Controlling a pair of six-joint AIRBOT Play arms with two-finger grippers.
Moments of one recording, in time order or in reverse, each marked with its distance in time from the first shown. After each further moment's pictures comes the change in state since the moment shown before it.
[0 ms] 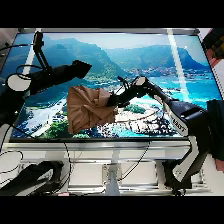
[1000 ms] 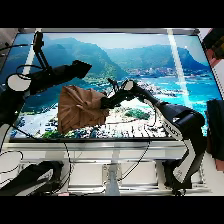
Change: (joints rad) left arm 0.000 0.000 0.000 0.000 0.000 0.000; right arm 0.153 -0.013 0.037 -0.008 -0.206 0.065
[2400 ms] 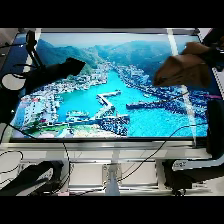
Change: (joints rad) left arm 0.071 0.000 0.000 0.000 0.000 0.000; right arm -1.115 0.337 0.295 -0.146 0.222 0.139
